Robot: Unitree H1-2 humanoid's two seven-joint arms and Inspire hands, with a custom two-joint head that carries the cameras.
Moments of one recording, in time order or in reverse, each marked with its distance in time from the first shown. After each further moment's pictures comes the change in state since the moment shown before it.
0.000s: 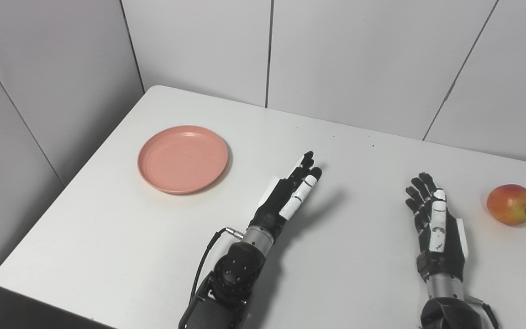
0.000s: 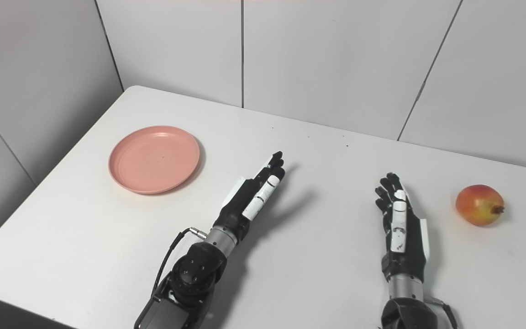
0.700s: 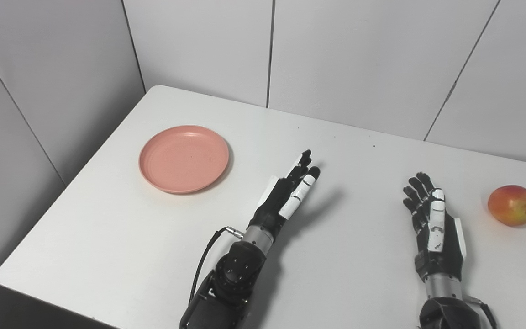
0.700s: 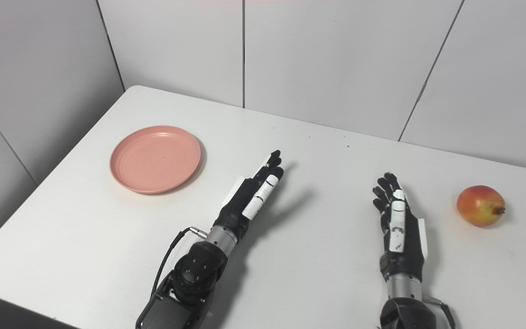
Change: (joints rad) left arm -0.014 -0.001 -0.001 0.034 0.021 0.000 0.007; right arm 0.000 0.000 -0.001 0.000 0.009 0.002 0.003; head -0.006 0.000
